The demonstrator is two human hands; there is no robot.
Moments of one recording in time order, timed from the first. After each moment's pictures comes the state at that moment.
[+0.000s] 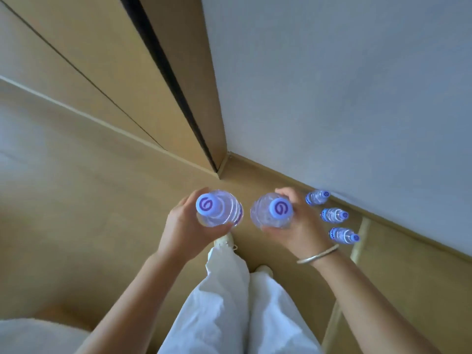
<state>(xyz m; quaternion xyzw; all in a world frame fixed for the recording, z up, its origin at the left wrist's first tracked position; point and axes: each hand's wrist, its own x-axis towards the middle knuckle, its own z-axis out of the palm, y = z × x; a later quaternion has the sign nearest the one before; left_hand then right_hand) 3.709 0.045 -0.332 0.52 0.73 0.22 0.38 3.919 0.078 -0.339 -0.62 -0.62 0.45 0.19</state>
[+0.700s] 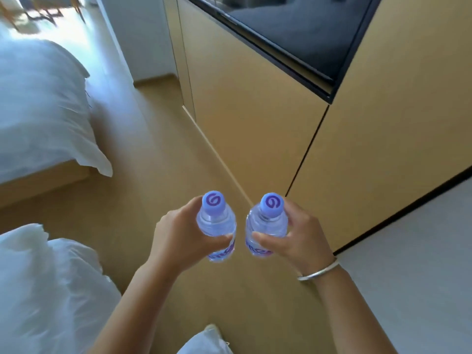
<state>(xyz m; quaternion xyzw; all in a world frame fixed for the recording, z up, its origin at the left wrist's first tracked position) 3.379 -0.117 -0.097 0.38 0.86 0.32 0.11 3.534 0.022 -0.102 -0.30 -0.83 0.41 0.22</state>
